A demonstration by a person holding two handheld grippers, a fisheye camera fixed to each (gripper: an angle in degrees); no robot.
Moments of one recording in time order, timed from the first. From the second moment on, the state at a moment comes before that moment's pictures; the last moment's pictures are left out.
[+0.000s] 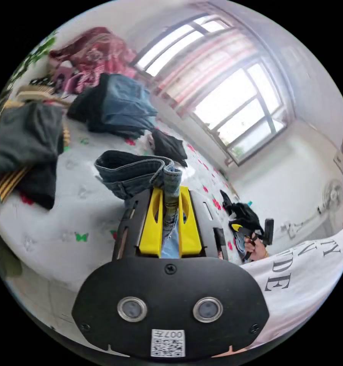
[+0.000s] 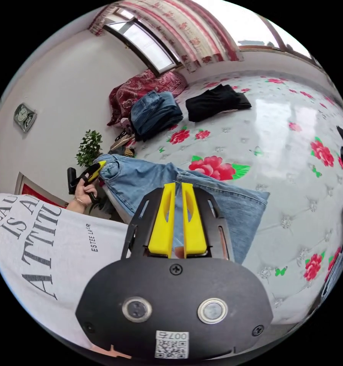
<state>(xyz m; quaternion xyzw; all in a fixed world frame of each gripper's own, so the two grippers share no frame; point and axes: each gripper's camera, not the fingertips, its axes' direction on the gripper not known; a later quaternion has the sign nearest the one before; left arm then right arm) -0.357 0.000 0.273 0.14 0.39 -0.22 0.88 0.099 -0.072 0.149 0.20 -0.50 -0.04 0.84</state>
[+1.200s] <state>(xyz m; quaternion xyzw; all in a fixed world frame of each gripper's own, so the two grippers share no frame) -0.160 -0.083 0.449 -0.11 0.48 -0.14 0.86 0.119 -0.084 0.226 0.03 -0.40 -0.07 0.91</state>
